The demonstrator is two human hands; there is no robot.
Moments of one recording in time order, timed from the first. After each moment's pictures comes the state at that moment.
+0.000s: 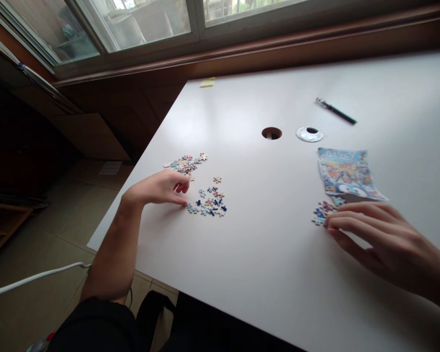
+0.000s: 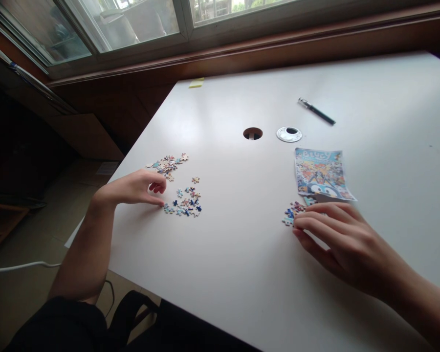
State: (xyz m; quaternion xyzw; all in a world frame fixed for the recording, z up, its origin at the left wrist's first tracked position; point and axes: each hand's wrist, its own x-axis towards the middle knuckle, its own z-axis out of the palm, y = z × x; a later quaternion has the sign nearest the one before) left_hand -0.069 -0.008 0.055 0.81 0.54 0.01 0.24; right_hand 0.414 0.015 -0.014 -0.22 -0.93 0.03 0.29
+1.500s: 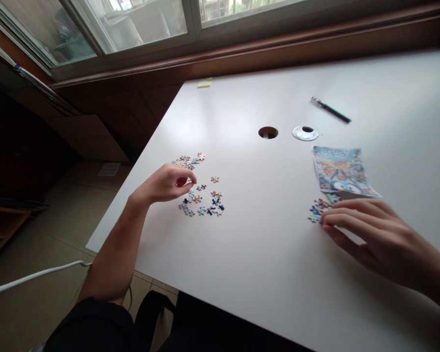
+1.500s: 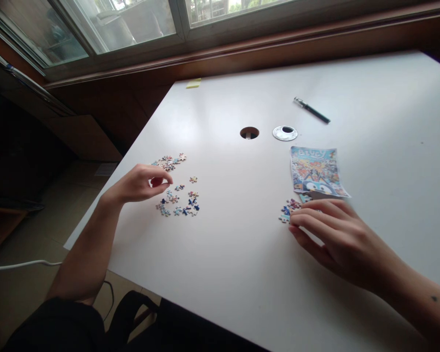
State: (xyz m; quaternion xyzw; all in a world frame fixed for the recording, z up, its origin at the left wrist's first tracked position) left_hand -0.051 -0.007 0.047 0.83 0.53 0.14 0.15; right_hand 0.416 0.016 -0.017 -0.20 -0.94 0.01 0.28
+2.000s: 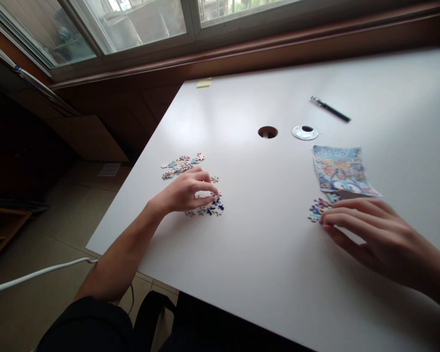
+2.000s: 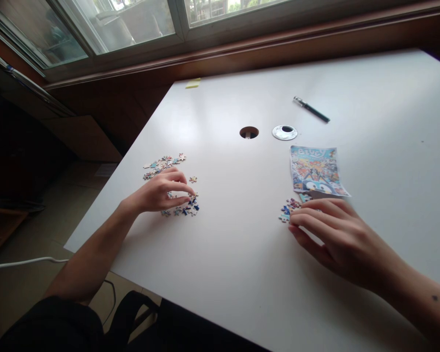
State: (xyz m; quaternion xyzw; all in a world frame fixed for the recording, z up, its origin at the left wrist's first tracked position) left_hand -0.014 -0.005 0.026 0.89 0.41 0.15 0.11; right_hand 0.415 0.016 -0.015 -0.20 -0.94 0.01 0.28
